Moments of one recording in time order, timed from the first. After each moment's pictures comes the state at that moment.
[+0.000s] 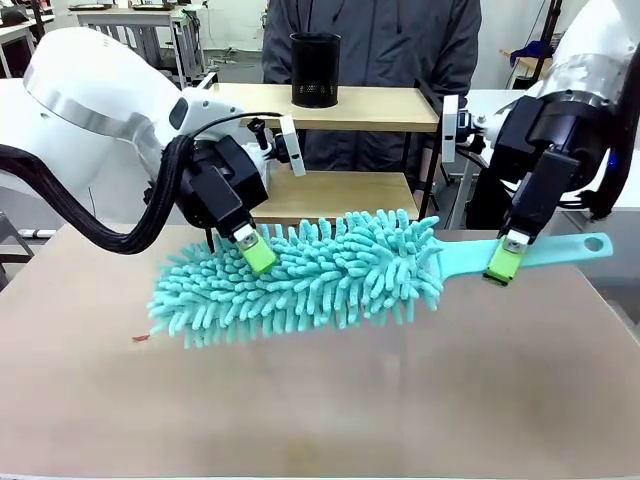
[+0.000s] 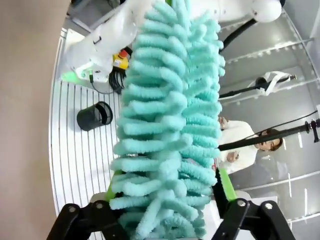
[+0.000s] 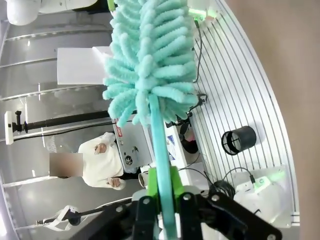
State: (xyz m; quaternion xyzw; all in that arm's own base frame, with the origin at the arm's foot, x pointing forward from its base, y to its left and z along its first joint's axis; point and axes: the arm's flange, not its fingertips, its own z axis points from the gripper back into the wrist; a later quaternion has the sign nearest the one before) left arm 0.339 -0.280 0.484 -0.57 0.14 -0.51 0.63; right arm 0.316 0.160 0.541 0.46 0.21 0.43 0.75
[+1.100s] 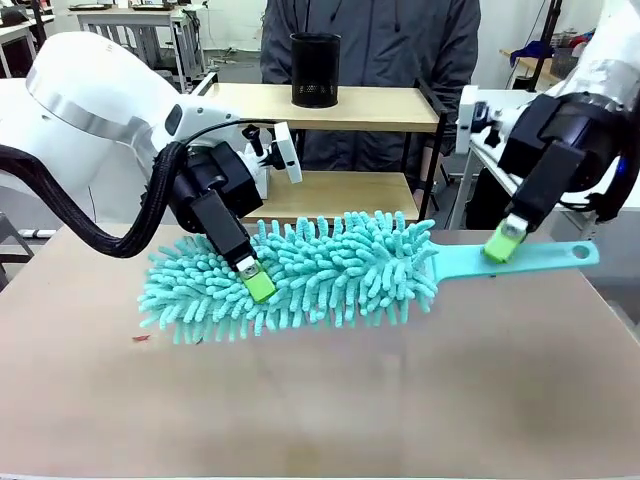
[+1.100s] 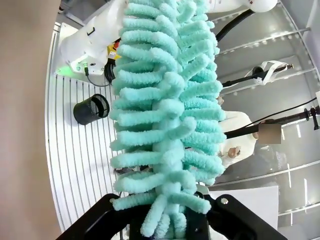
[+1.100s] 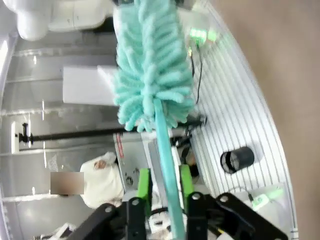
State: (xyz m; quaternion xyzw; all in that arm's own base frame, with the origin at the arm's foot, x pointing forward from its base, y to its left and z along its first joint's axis) left arm 0.339 -0.273 0.479 -0.57 0.14 -0.52 0.62; right arm 0.322 0.135 0.542 0.50 0.14 0.39 0.76
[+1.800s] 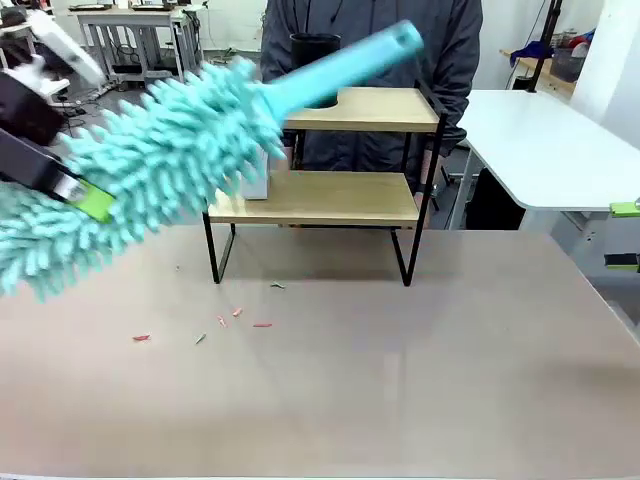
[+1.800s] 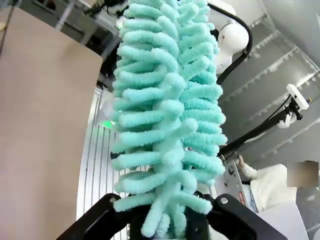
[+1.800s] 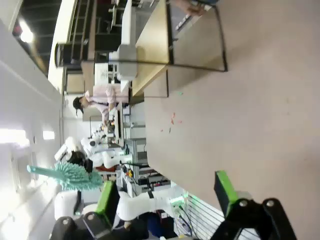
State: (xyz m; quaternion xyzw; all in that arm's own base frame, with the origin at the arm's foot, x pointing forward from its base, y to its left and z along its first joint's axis) left arm 0.289 -0.085 0.553 -0.60 -0.12 -0.45 0.65; right arm 0.315 -0.129 0.430 0.56 -0.16 -0.11 0.80
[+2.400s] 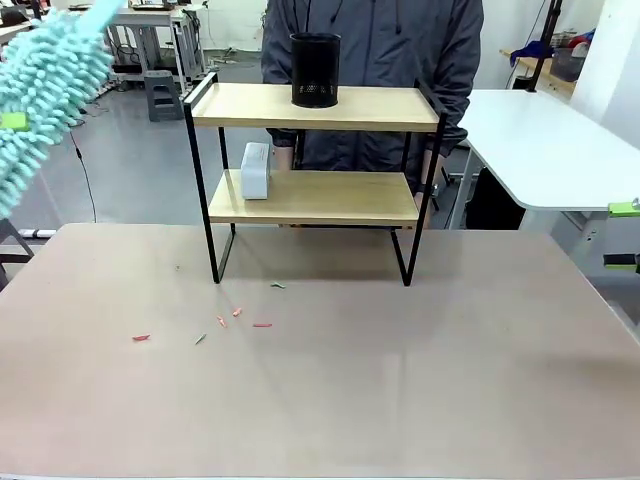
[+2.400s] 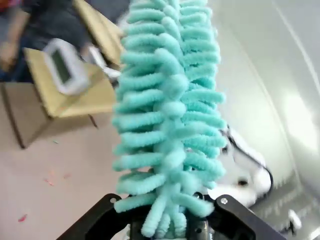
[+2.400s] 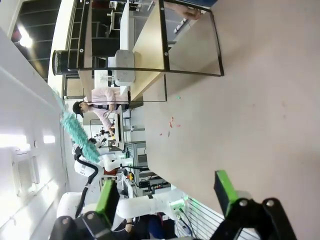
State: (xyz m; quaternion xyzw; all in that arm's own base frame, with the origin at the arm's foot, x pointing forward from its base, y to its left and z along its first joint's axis) left arm 0.341 0.089 0.508 -0.63 -0.32 -0.07 0.70; right arm 0.318 -0.130 0.428 0.56 -0.16 -0.12 0.80
